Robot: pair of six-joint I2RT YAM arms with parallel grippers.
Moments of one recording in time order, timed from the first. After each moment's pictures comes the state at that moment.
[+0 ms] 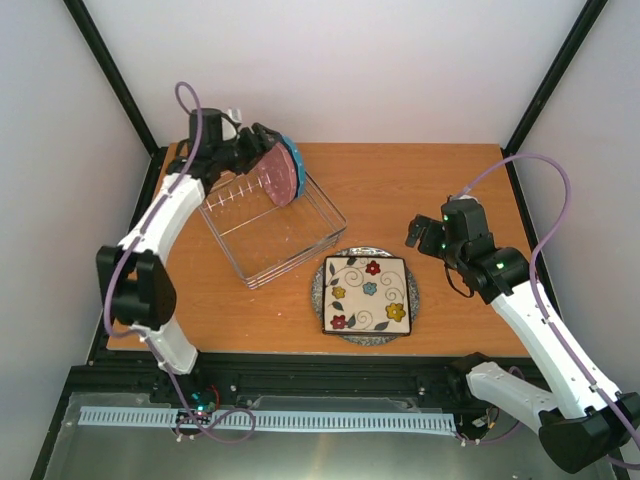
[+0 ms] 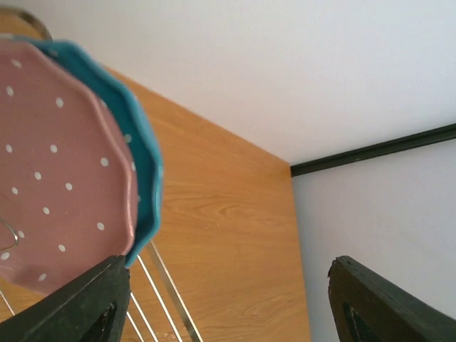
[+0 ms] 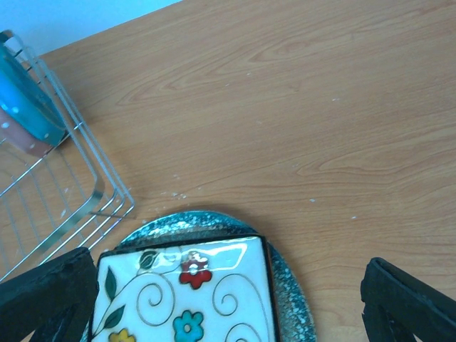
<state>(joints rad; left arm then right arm) -0.17 1.75 1.57 -0.30 0.50 -0.83 0.41 0.96 1.03 -0.79 0.21 0.59</state>
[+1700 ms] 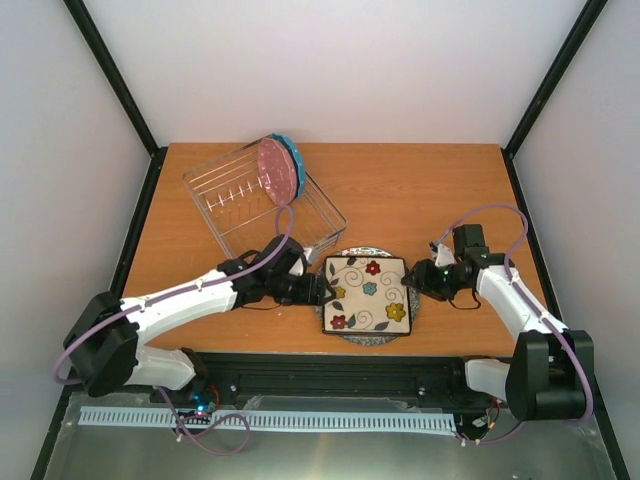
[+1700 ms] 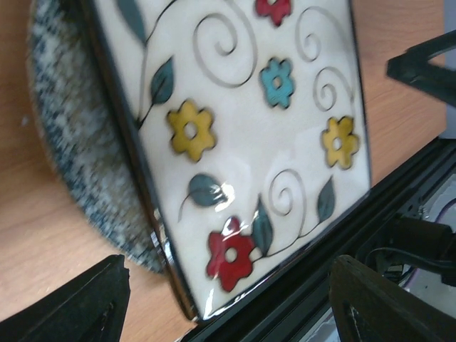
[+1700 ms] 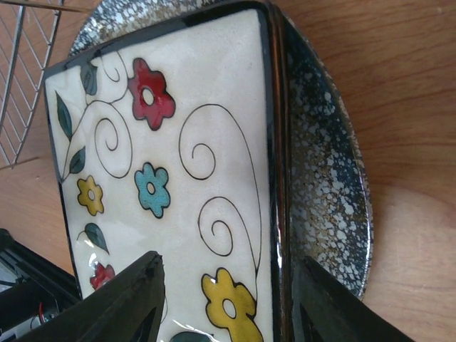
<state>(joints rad) -0.84 1.30 0.77 -0.39 0.32 -0.77 0.04 1.20 0.68 -0.71 -0.59 0.32</state>
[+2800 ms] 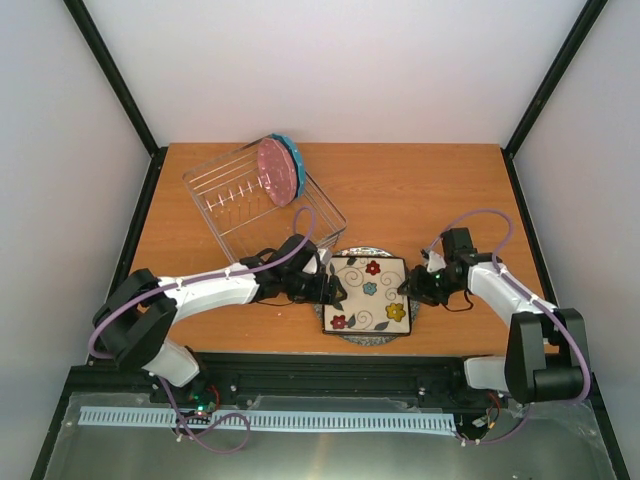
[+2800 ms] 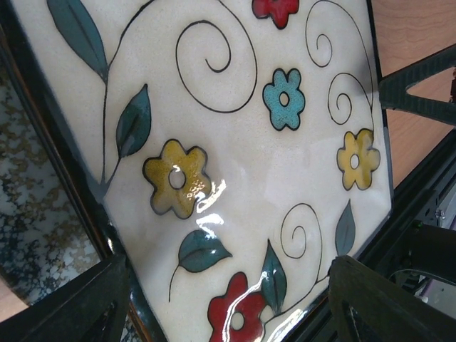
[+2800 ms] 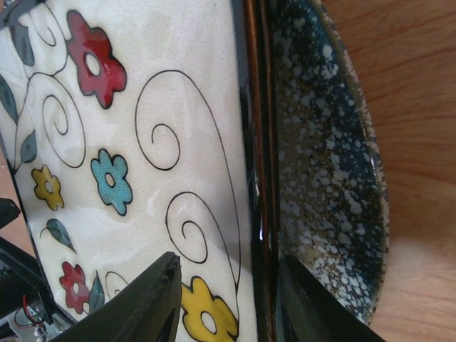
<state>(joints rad) -0.84 1.50 0.82 -0.23 0.37 -0.72 0.10 1.29 0.65 -0.67 -0.57 0.35</state>
